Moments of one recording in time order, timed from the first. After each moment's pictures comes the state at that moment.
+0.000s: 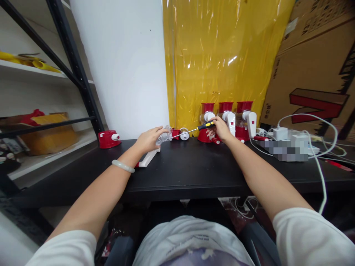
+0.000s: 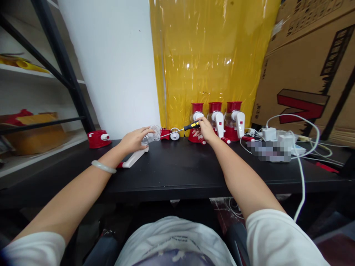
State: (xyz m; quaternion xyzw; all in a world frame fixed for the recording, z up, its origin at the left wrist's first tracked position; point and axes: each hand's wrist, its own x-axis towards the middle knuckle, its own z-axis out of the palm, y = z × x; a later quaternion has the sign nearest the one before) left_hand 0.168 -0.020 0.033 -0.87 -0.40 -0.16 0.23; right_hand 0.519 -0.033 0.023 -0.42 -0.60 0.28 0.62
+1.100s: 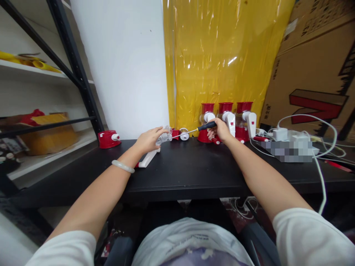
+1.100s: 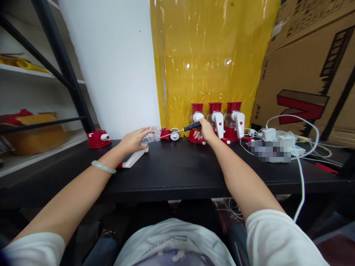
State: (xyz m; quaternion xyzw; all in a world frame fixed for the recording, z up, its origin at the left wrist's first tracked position) left_hand 0.168 -0.021 0.034 -0.87 -0.40 -0.17 0.22; right_hand 0.521 -0.035 0.023 -0.41 -0.61 0.30 0.61
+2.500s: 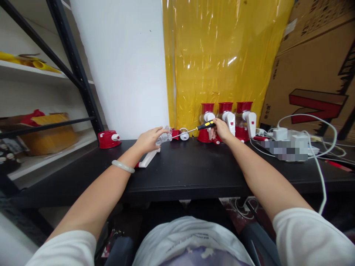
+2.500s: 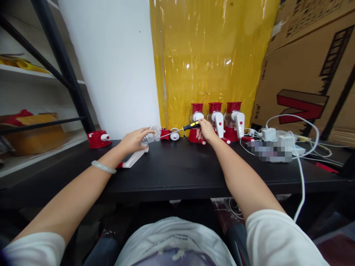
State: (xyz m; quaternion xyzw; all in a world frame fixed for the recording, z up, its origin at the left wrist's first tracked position) left_hand 0.168 -0.022 0.034 -0.87 -0.40 -0.16 0.23; right_hand 0.522 -0.036 0.025 -0.42 -0.61 0.30 0.61
